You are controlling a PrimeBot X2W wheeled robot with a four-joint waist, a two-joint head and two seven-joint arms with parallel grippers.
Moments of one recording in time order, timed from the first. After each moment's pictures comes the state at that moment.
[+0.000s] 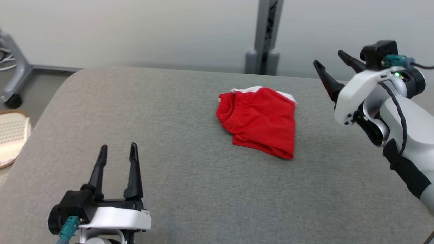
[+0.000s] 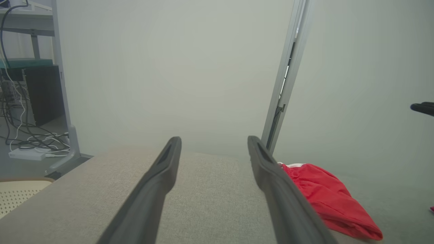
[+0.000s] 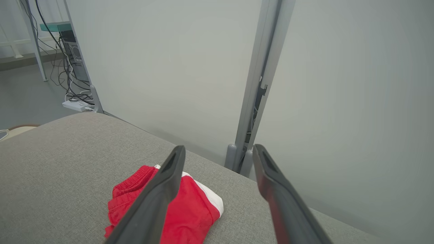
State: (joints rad) left arm -0.03 0.05 -0.12 0.06 -0.29 0.08 -0.26; right arm -1.05 -0.32 0.94 0.96 0.82 0.13 -0.14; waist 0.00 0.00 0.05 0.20
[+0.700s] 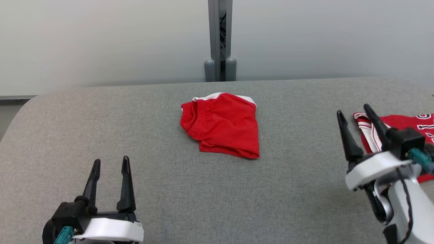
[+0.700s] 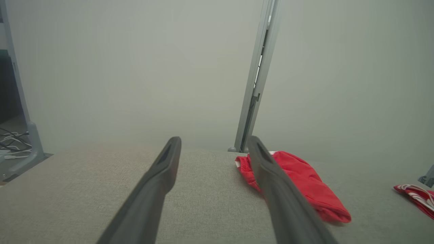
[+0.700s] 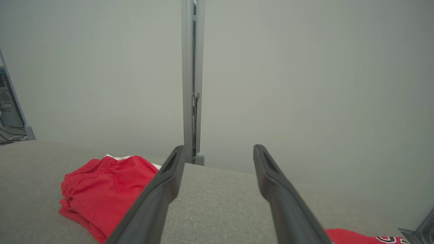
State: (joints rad) left arm 0.01 0.05 -0.06 0.09 -0.28 0.05 -0.26; right arm -0.44 -0.23 0.20 0.51 0.24 0.13 -0.26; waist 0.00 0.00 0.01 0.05
